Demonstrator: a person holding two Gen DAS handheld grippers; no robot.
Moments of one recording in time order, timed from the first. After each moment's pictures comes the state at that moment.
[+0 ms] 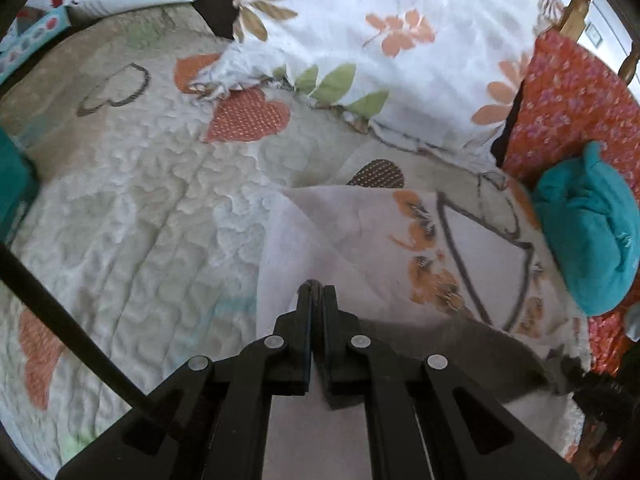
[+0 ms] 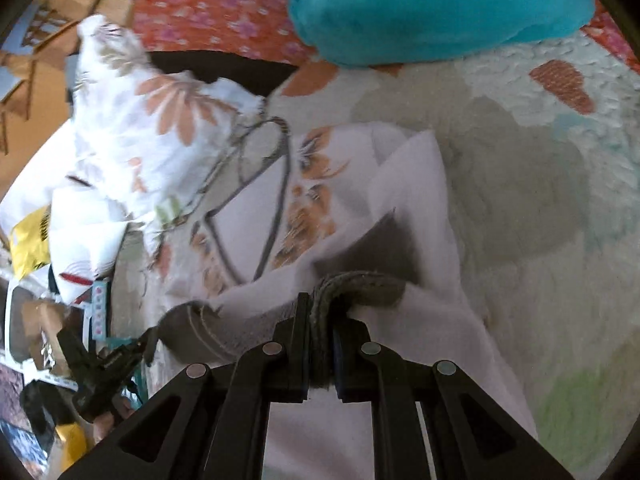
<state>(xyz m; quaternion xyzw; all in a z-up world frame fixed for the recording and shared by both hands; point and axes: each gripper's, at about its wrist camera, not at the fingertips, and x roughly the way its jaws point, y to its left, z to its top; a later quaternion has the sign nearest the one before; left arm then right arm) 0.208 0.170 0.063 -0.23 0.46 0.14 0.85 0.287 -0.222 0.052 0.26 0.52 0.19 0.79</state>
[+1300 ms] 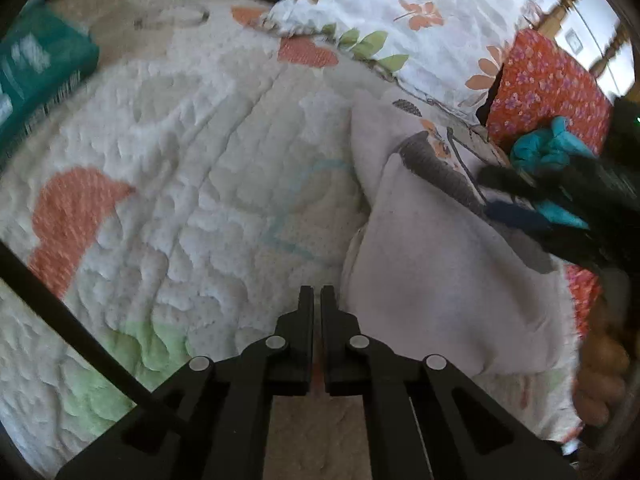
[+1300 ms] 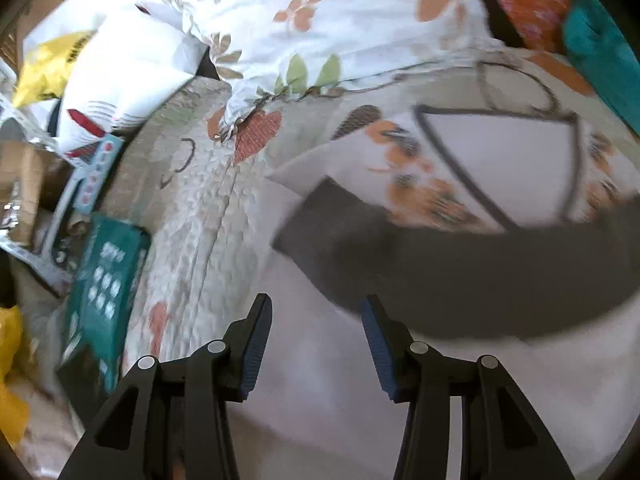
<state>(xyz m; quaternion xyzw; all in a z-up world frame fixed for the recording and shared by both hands) 0.066 0.202 0.009 -0.29 0.45 0.07 0.84 0.241 0.068 0.063 0.03 0.54 0.29 0.79</state>
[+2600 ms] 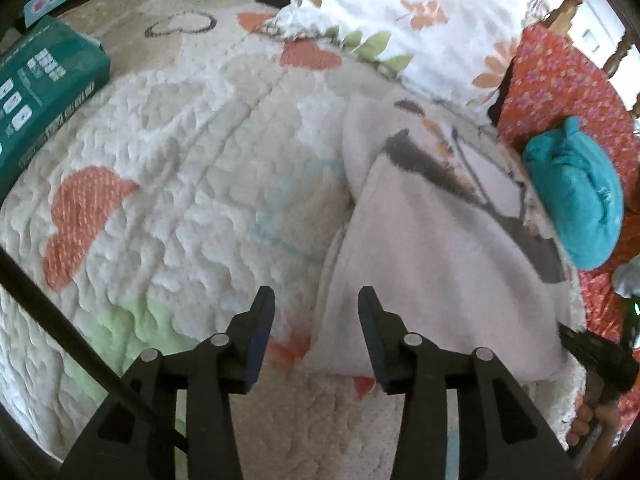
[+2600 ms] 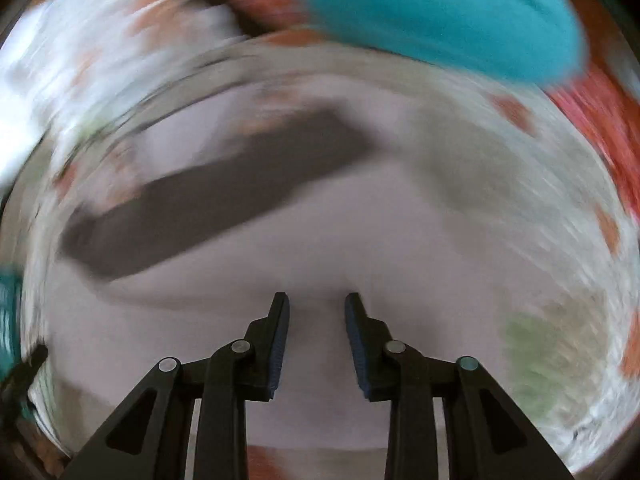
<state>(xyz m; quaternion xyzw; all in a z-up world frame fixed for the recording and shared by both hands) 0.071 0.180 0.032 -0.26 0.47 0.13 0.84 0.215 -0.228 0.031 0.09 0.54 0.02 0.83</state>
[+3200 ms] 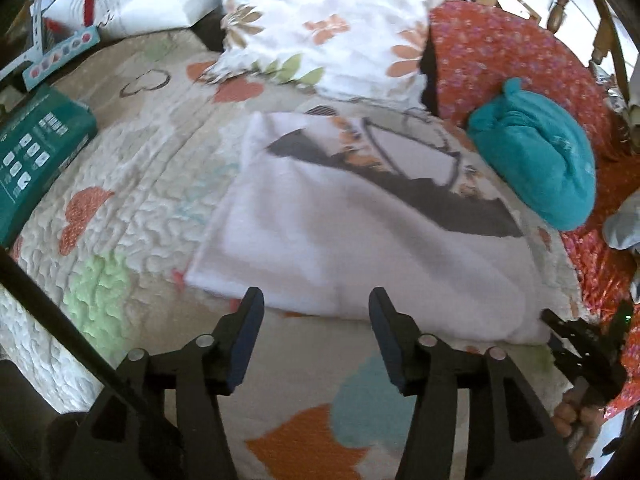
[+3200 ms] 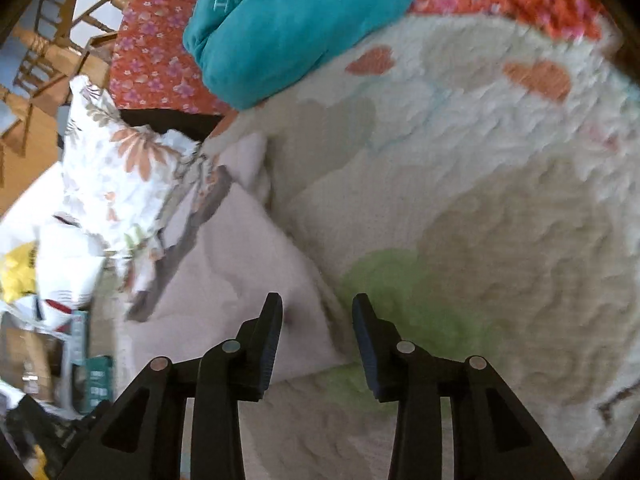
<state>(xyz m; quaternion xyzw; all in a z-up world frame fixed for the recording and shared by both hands) 0.044 0.047 0.097 -0.19 0.43 0.12 0.88 0.160 -0.331 0.009 0.29 0.45 0.12 0.83</state>
